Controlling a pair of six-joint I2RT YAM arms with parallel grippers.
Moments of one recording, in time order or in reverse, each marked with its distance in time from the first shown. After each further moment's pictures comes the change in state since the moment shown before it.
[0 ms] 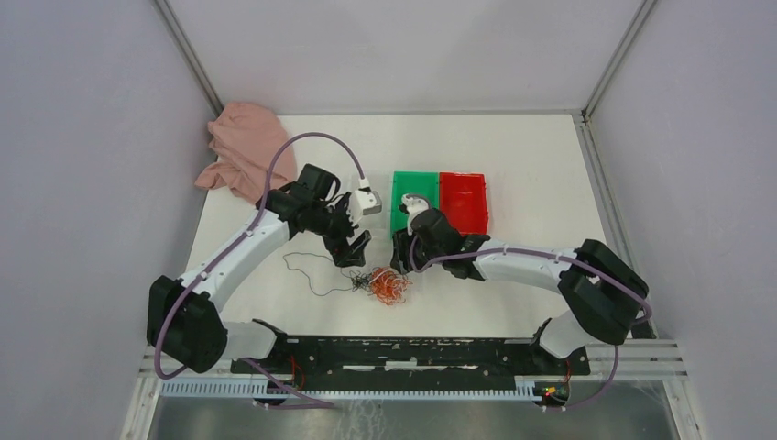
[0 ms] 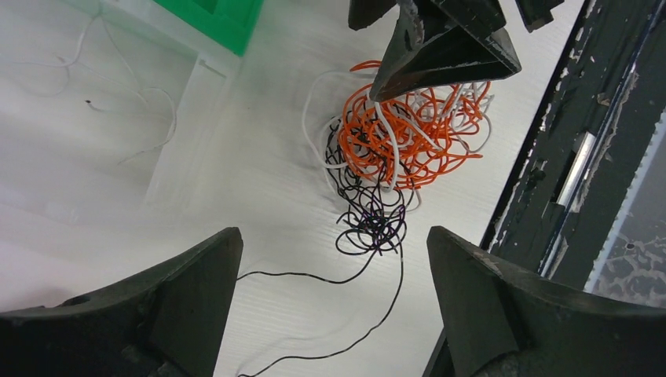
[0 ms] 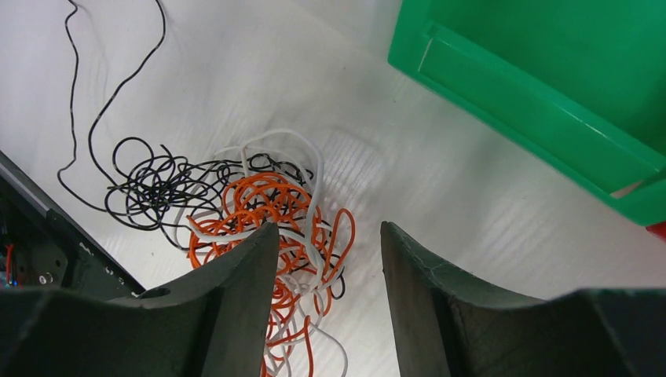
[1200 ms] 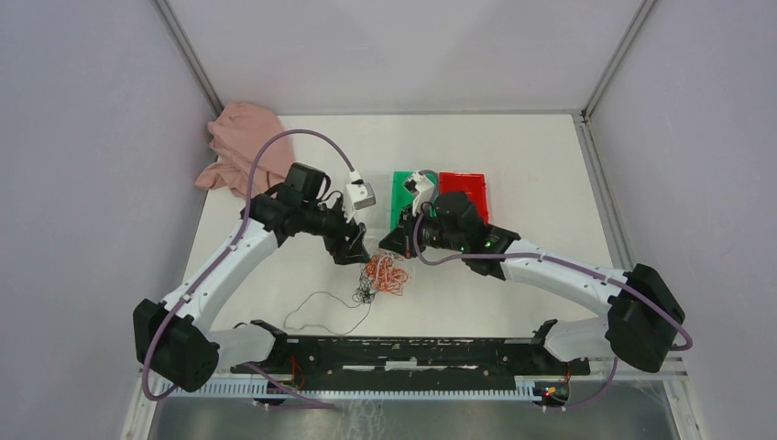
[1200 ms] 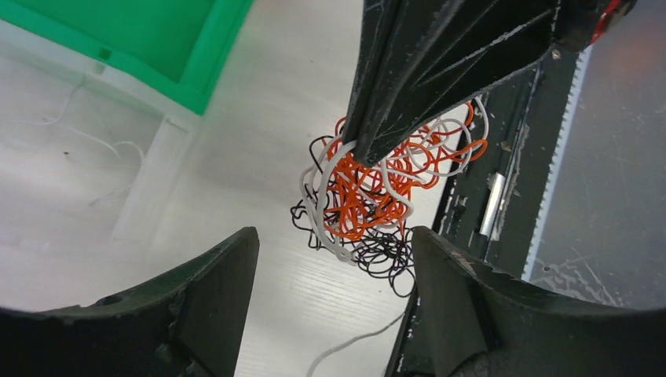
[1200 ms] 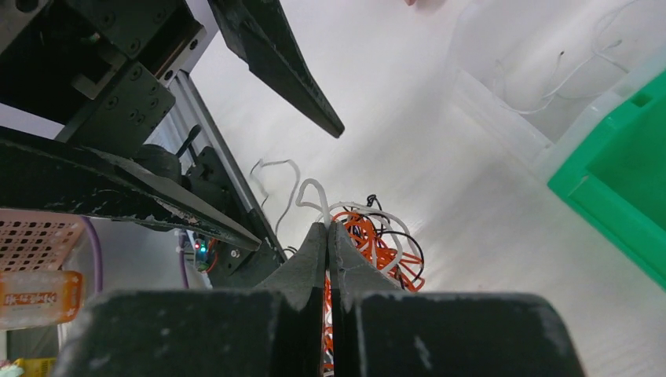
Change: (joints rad) left arm 0.005 -0.111 0.015 0.021 0.121 -0.125; right arm -0.034 -0.197 0.050 0.120 -0.289 0.013
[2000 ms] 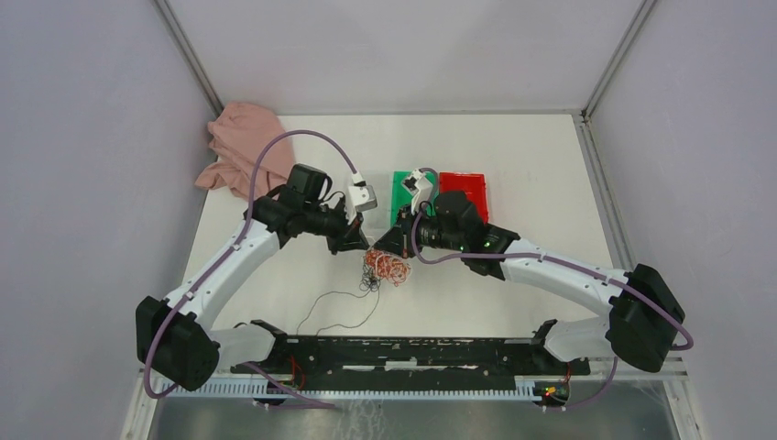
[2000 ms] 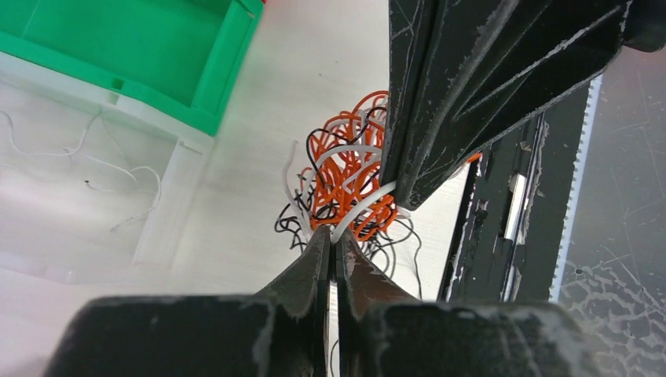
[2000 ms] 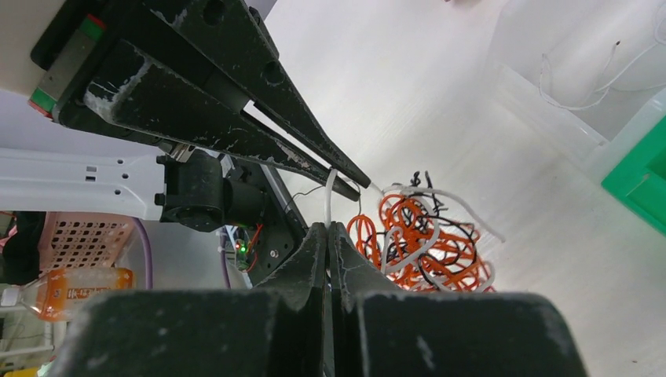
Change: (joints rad) left arm 0.000 0.007 -0.037 0.061 0.047 0.073; right arm 0.016 -0.001 0.015 0.015 -0.039 0.101
